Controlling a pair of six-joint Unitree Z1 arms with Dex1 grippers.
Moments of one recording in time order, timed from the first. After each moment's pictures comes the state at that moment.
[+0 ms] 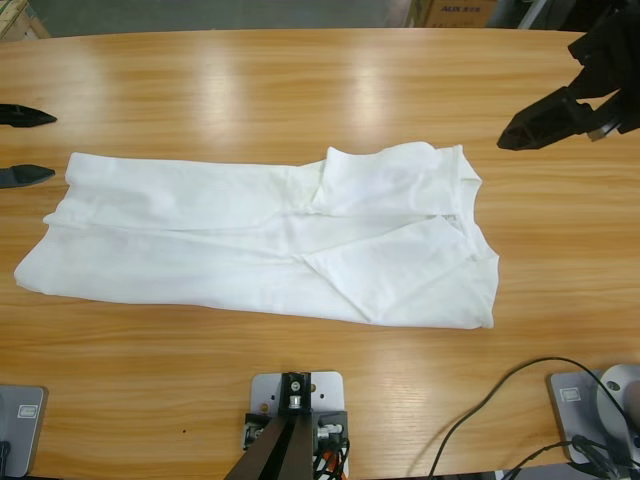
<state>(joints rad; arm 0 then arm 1) 0.28 1.54 -0.71 0.29 -0.86 -0.58 0.70 1.51 -1.42 1.10 -0.04 0.21</state>
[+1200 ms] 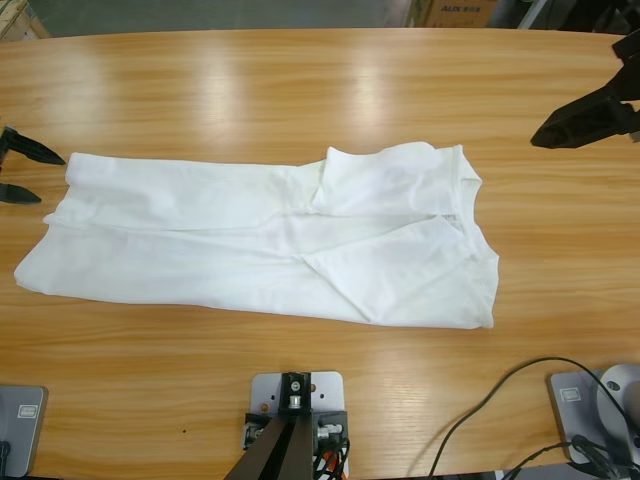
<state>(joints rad) 0.32 1.97 -1.19 0.97 -0.59 -0.14 0.64 1.44 -1.39 1.10 -0.04 0.21</state>
